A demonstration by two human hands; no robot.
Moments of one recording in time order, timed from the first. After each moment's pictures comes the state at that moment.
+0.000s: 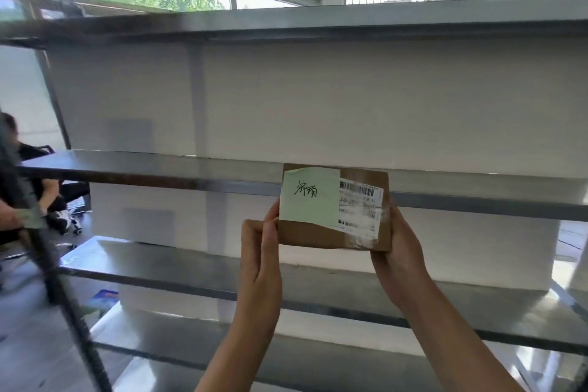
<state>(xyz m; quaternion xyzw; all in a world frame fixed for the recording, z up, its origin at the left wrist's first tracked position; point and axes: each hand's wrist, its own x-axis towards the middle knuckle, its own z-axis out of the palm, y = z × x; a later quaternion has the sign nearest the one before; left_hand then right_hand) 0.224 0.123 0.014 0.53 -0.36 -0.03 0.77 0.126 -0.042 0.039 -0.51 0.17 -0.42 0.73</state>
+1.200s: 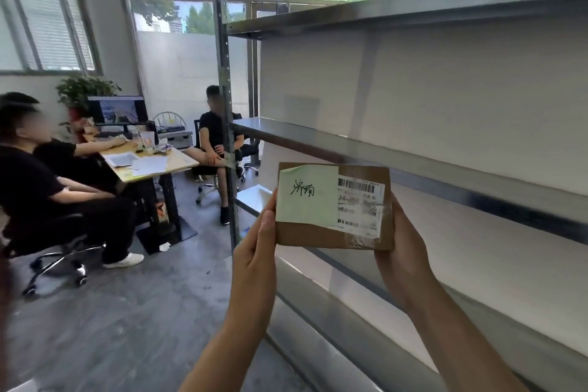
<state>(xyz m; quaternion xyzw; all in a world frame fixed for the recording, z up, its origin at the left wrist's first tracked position) 0.231 0.294 0.007 0.59 -0.18 0.15 0.77 0.229 0.104 0.030 -0.58 0.01 -0.17 0.79</state>
